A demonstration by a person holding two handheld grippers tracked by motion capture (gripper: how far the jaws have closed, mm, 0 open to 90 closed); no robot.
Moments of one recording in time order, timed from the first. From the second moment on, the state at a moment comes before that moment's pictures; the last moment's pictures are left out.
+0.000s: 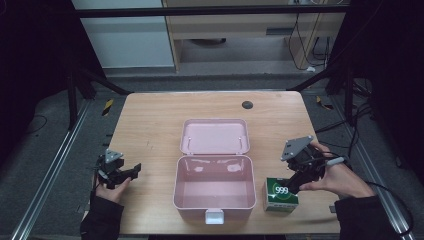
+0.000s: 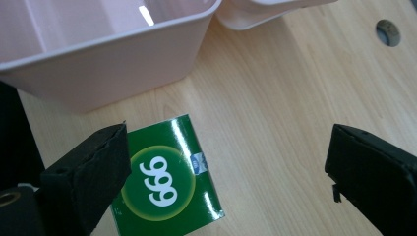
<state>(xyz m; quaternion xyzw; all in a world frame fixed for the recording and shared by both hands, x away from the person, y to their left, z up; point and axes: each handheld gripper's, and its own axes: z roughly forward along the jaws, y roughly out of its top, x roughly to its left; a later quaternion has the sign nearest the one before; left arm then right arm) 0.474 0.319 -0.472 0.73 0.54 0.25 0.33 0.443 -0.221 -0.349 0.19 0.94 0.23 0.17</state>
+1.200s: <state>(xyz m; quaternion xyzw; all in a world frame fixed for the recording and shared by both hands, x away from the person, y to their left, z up) 0.474 0.319 -0.473 0.73 0.54 0.25 0.32 0.437 -0.212 -0.398 0.14 0.97 0.16 0.09</state>
